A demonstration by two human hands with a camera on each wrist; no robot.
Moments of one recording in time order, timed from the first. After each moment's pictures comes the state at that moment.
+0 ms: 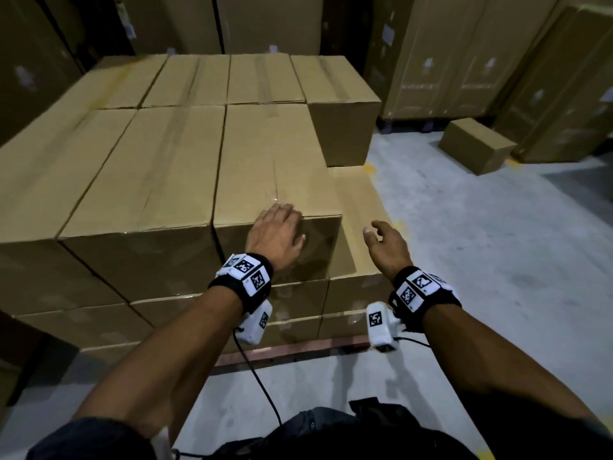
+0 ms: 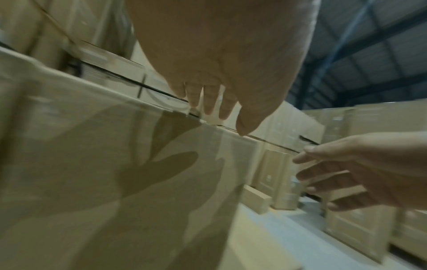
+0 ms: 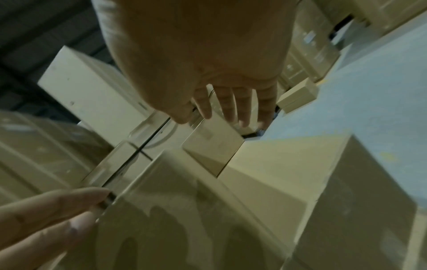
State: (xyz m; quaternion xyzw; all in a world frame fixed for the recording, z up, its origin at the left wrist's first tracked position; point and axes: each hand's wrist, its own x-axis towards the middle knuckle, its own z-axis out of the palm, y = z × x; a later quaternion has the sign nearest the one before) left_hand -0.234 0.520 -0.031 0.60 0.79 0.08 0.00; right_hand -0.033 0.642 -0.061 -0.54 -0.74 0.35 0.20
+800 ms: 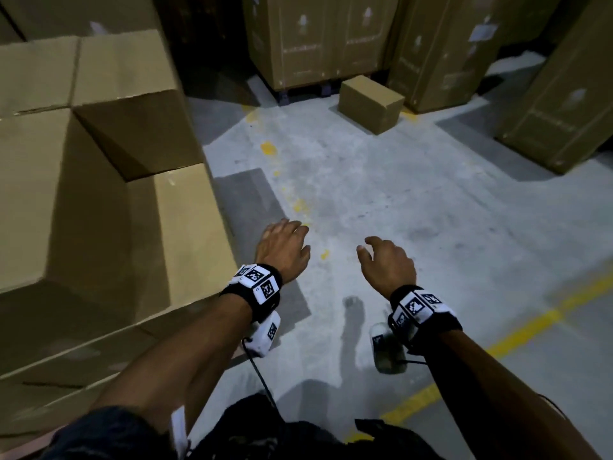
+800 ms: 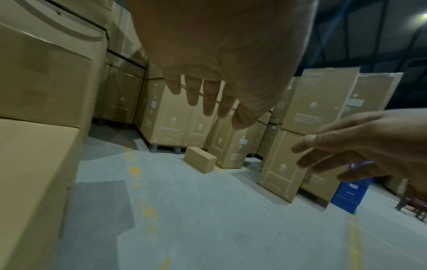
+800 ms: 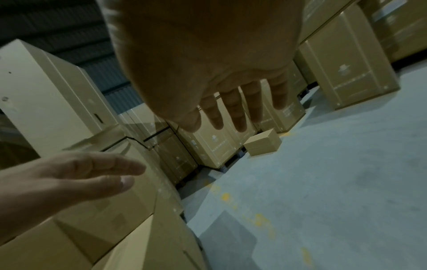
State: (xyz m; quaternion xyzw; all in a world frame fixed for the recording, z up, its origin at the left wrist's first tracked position) left_hand 0.141 0.817 -0.075 0.71 0.70 0.06 0.07; right_hand 0.354 0.845 -0.074 -0.65 -0.73 0.20 0.08
